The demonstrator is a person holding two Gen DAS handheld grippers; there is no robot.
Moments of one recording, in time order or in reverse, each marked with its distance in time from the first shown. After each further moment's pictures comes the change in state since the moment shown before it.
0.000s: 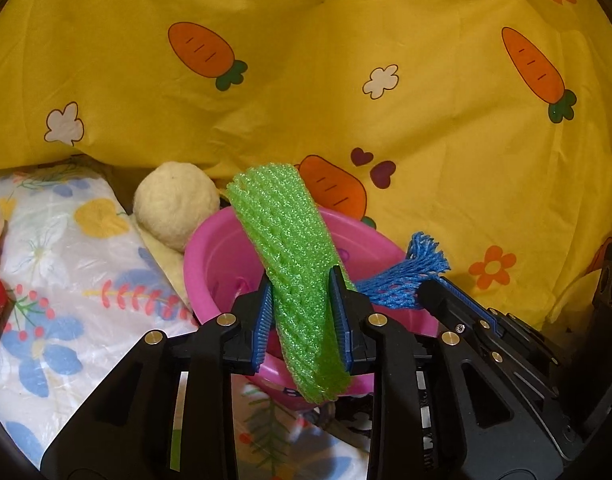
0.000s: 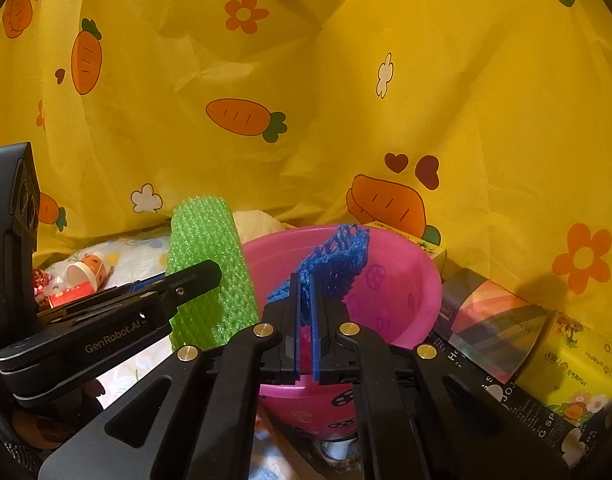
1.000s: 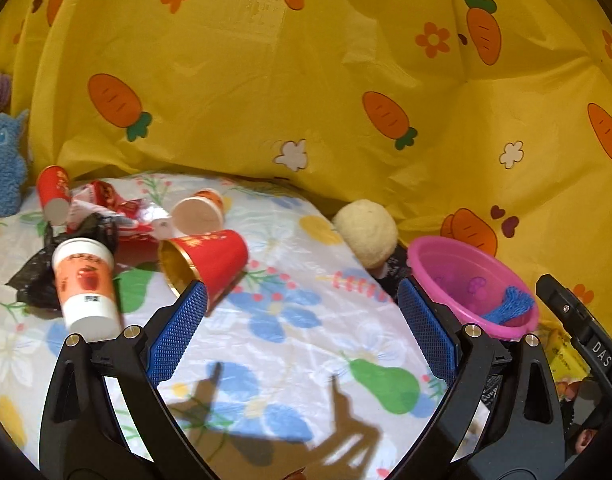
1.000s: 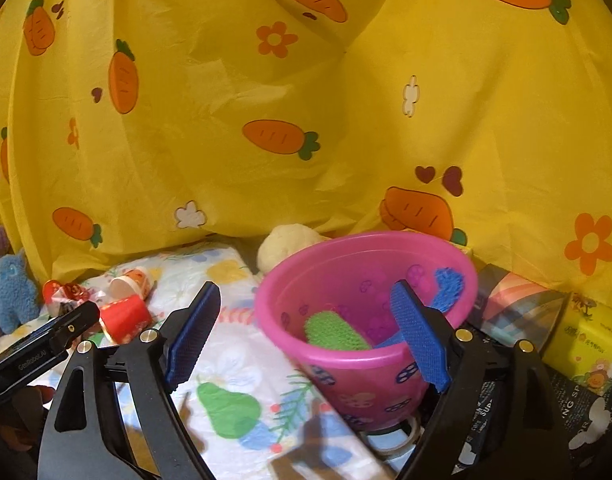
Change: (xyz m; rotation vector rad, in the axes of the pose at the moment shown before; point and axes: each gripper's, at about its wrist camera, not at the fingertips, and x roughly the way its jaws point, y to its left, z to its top) left arm -0.165 0.084 -0.045 -0.141 -0.192 0.509; right arm -0.039 0.048 -0.009 0.027 -0.064 0.094
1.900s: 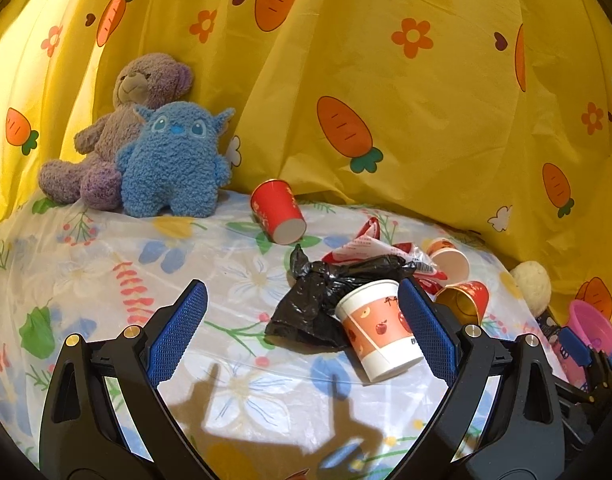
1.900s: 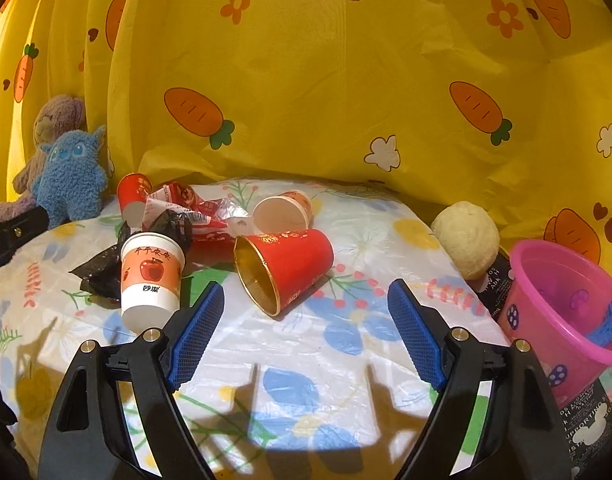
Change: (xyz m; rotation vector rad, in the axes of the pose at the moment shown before) left arm -0.068 0.181 0.013 -0.169 -0.103 0.464; right arm 0.068 0.220 -0.055 -0.327 0.156 0.213
